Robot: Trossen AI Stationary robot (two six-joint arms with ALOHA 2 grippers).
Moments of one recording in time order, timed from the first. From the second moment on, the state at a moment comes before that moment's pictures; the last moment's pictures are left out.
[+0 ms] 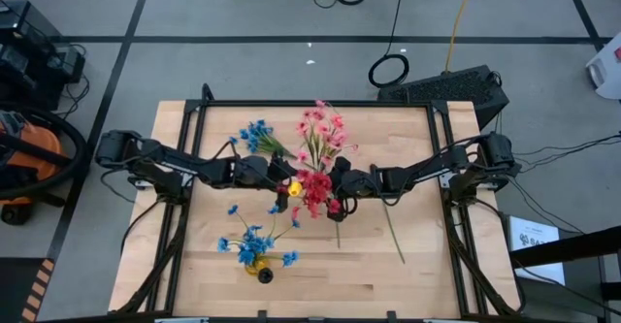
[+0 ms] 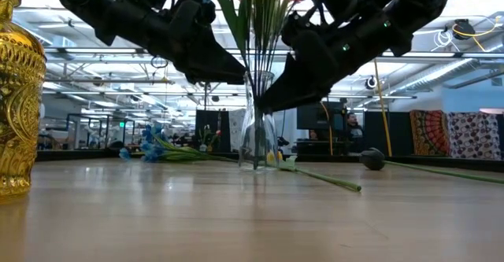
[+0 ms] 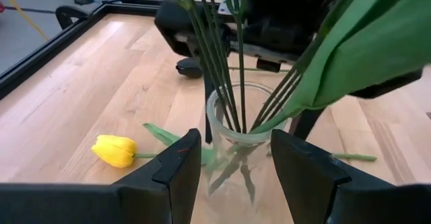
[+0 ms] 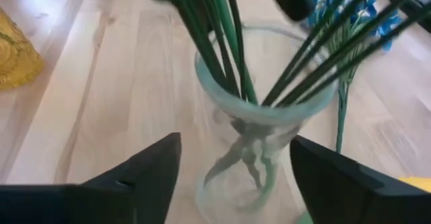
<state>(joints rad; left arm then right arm) -0.01 1.46 0.64 0.45 -0.09 -0.07 0.08 1.69 0.80 0.35 0.20 0.13</state>
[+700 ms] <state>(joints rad) -0.01 1.17 0.64 -0.02 -0.16 -0.01 0.07 1.30 0.80 -0.35 0.28 0.24</state>
